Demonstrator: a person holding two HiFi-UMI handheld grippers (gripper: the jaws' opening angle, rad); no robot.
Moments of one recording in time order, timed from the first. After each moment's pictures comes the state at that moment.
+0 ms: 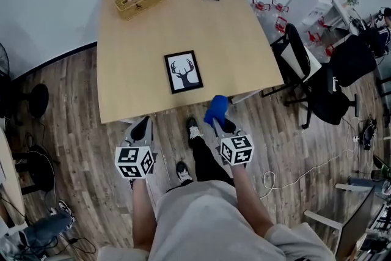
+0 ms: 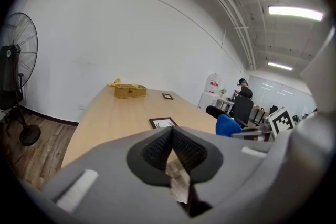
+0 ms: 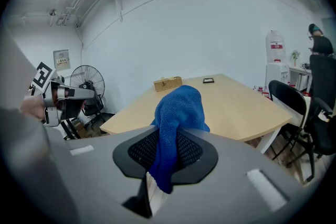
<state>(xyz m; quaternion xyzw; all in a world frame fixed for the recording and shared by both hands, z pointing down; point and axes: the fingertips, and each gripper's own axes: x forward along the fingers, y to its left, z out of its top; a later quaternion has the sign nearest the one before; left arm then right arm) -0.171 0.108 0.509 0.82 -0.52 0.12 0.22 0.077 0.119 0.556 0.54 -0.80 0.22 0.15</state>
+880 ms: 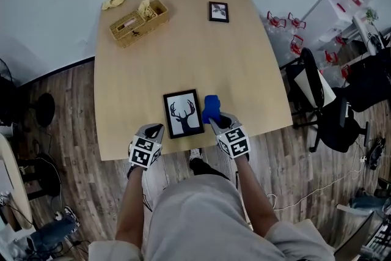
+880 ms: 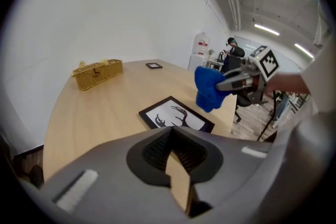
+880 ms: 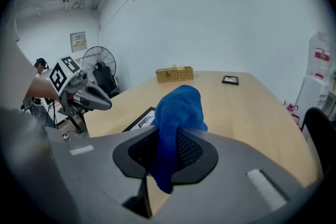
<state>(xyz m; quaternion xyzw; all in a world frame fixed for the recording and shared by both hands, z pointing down) -0.101 -0.075 0.631 0.84 -0.38 0.33 0.21 0.096 -0.104 0.603 0.42 -0.85 0.19 0.25</state>
